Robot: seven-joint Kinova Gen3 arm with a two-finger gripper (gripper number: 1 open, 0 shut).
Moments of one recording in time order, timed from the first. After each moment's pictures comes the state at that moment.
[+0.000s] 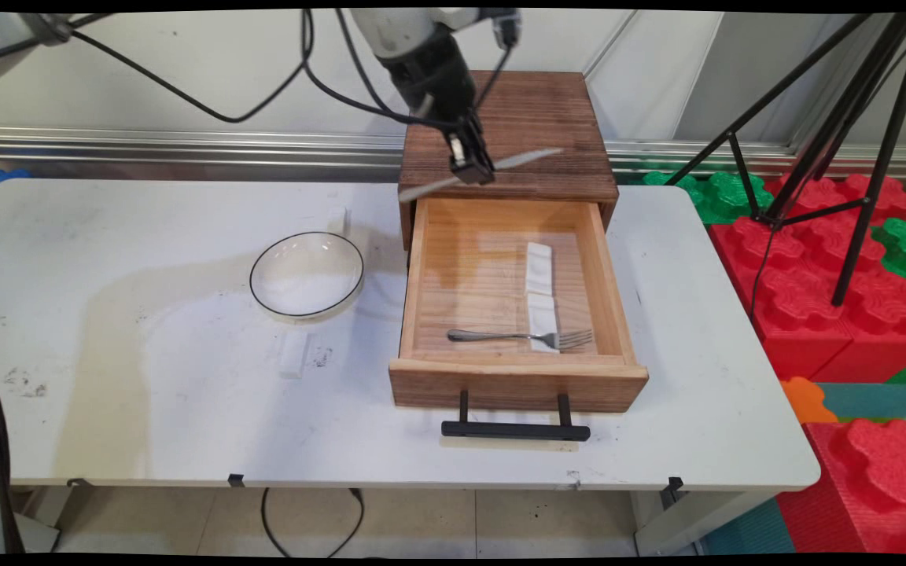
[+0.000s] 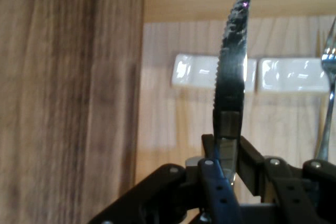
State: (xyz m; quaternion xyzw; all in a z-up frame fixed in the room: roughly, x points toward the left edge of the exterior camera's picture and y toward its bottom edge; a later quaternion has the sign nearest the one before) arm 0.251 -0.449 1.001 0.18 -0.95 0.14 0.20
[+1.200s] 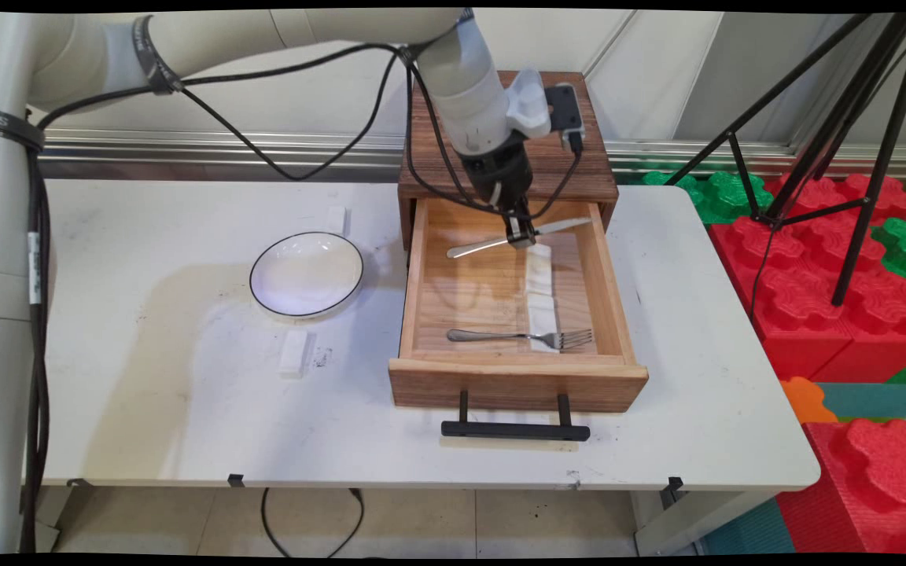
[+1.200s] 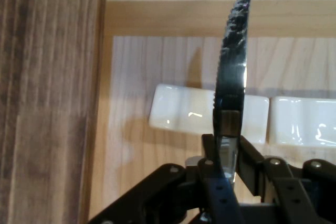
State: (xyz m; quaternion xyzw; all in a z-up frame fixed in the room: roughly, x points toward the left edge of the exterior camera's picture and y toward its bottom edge) arm 0.178 -0.484 0.898 0.20 -0.96 0.13 0.18
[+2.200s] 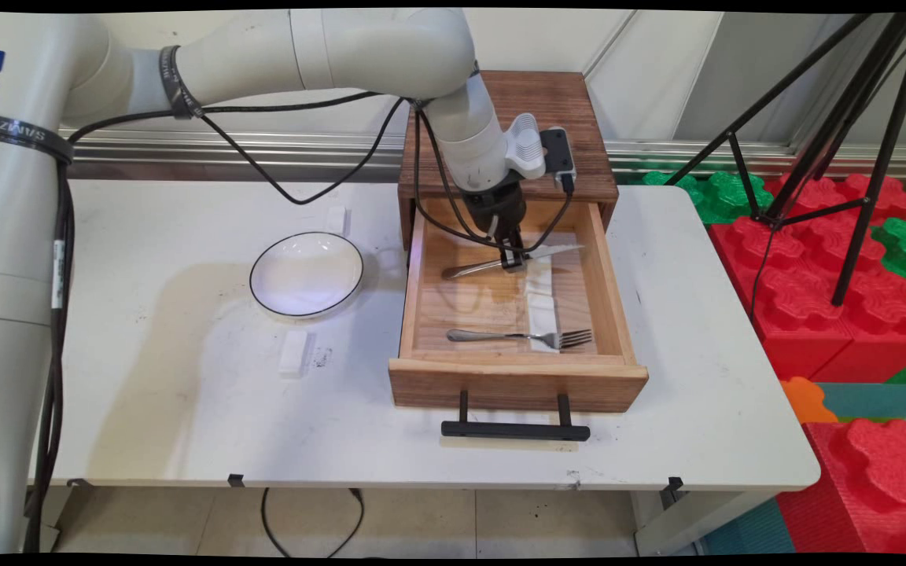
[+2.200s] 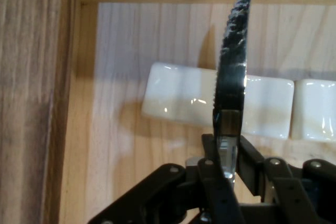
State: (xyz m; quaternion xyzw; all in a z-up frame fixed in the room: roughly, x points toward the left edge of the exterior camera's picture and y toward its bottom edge) arm 0.175 -0.493 0.845 0.20 -0.96 0.12 0.16
